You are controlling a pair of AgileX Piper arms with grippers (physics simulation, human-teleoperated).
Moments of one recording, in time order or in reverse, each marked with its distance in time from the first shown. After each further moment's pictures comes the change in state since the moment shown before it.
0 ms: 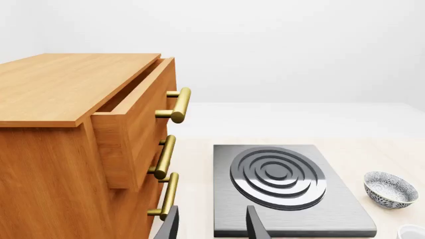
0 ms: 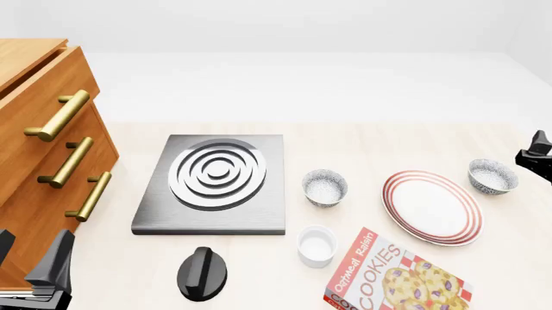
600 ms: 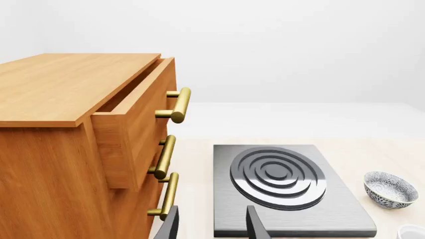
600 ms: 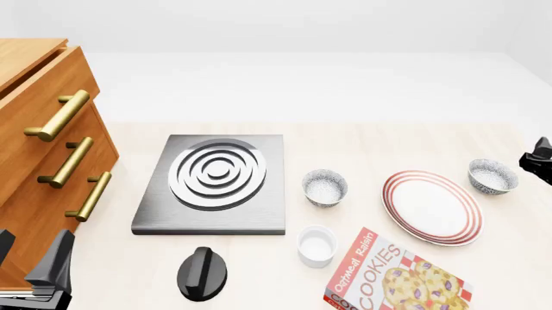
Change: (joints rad) left arm 0.000 0.000 0.000 0.000 0.000; right arm -0.036 0.071 -0.035 0.023 0.052
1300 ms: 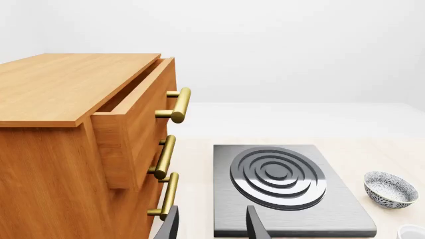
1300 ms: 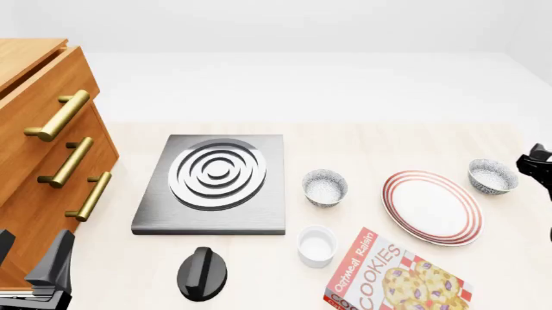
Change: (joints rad) left arm 0.000 0.000 0.000 0.000 0.000; right arm -0.014 0.102 -0.068 0.046 0.061
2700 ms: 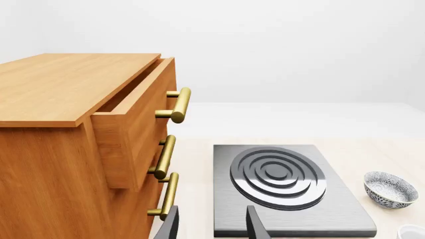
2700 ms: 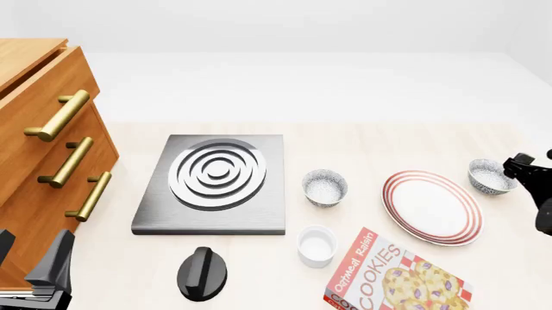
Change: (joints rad) left arm 0.000 0.000 0.000 0.000 0.000; right arm 0.007 0.208 -0.161 0.105 0.118
